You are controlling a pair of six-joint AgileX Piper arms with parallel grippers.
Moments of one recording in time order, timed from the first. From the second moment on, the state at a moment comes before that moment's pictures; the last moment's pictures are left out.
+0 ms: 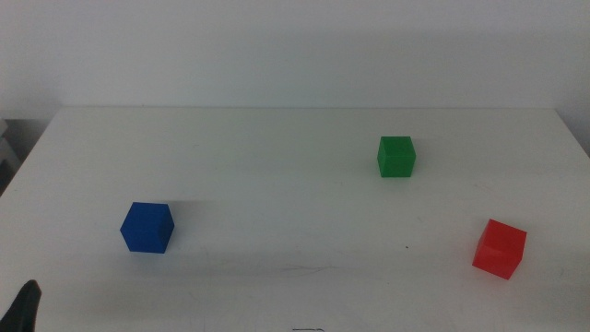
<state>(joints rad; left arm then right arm) 0.00 -0.01 0.03 0.01 0.14 0.07 0.09 -0.02 0.03 -0.04 0.12 0.02</state>
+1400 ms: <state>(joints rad) 0.00 -0.01 0.03 0.01 0.14 0.07 0.09 1.14 -0.90 0.10 0.91 0.33</state>
